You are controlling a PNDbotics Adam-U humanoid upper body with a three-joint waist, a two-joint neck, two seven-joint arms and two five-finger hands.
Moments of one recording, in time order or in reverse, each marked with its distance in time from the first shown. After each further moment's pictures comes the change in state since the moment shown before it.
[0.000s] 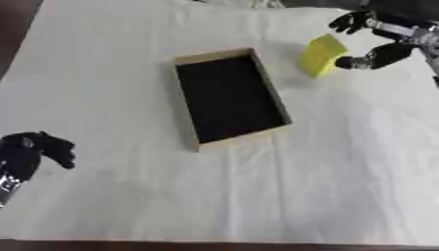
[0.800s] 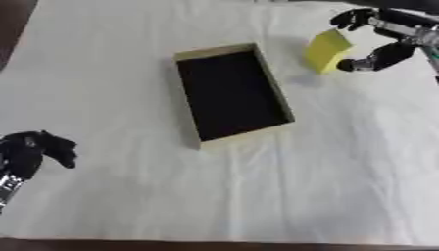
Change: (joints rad) left arm -0.001 0.000 0.000 0.000 -0.009 -0.002 -0.002; right arm 0.005 0.000 -0.007 -0.013 0.036 -0.023 -0.048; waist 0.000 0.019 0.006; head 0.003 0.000
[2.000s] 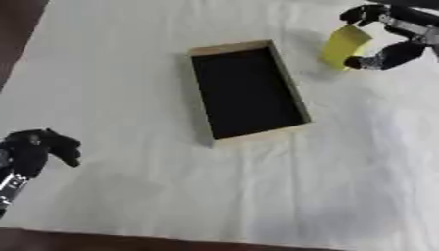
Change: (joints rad) left arm -0.008 0.000 0.000 -0.005 -0.007 -0.002 -0.002; right arm 0.003 -0.012 -0.019 0.000 0.014 -0.005 -0.048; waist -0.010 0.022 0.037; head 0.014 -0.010
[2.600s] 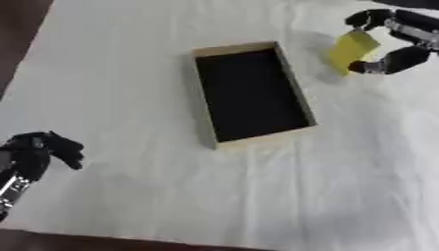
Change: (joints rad) left arm -0.001 0.000 0.000 -0.001 -0.001 -0.003 0.000; right arm 0.010 -0.006 -0.010 0.000 0.043 0.007 -0.036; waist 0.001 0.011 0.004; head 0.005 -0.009
